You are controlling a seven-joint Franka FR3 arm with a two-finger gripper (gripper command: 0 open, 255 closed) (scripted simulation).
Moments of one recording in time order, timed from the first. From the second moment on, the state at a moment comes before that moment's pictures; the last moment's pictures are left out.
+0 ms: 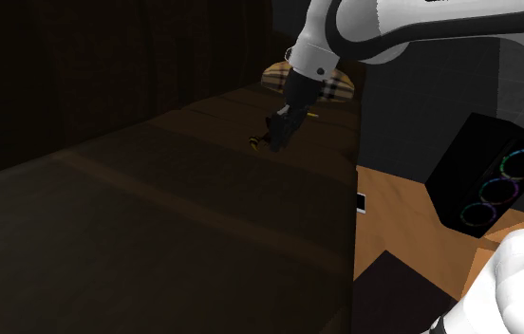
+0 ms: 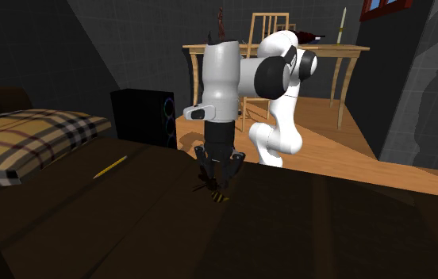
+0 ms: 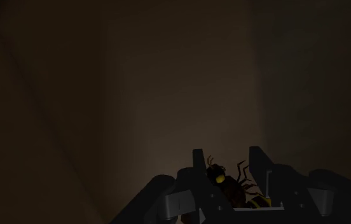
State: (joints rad) arm 0.12 -0.30 0.16 -2.09 0.14 1.97 -0.07
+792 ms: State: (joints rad) arm 0.12 -0.29 0.16 -1.99 0.13 1.87 -0.06
